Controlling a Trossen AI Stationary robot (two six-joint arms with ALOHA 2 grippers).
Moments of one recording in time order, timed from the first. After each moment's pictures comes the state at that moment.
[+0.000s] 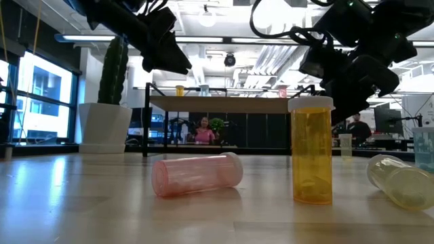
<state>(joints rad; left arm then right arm) 0.38 1.23 0.78 -0.05 -0.10 -0.09 0.10 1.33 0.51 0.01 0.02 0.16</state>
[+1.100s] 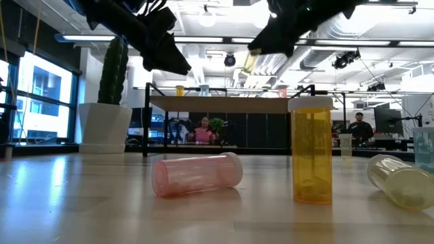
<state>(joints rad) 0.38 1.23 0.78 -0.06 -0.10 -0.03 -0.26 1.24 0.96 -0.15 0.02 0.04</state>
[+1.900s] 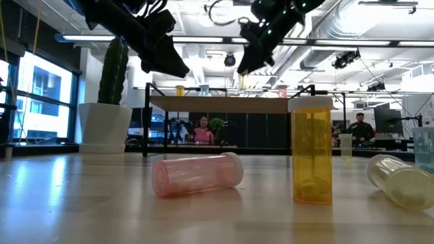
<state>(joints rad) 0.38 1.23 0.78 -0.09 -0.10 -0.05 -0.59 1.69 1.56 -0.61 -0.08 -0.12</state>
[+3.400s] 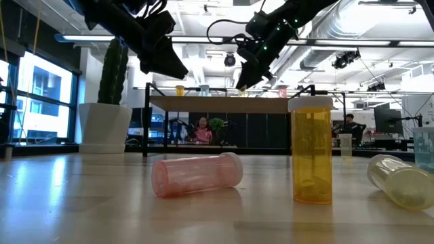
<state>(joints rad) 0.38 1.22 0.78 -0.11 -0.10 -0.05 -0.64 1.78 1.57 -0.60 -0.12 -0.13</state>
